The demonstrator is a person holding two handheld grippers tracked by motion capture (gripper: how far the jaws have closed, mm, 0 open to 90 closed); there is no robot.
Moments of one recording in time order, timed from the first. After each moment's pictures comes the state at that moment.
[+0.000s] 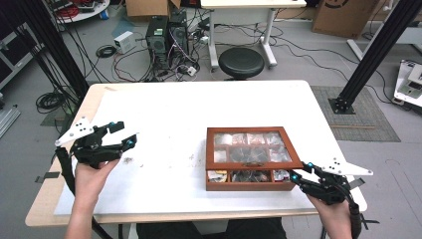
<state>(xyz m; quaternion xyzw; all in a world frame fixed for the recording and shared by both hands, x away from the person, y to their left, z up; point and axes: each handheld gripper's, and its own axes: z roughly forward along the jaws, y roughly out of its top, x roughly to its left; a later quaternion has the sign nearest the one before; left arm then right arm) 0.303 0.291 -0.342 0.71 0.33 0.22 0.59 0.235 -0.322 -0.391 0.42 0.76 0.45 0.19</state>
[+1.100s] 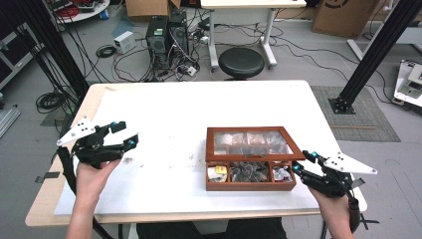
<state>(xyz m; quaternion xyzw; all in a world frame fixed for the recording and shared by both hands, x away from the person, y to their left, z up) 0.303 0.287 -0.342 0.71 0.32 0.21 0.59 0.245 -0.318 -0.373 0.39 0.74 0.47 0.27</state>
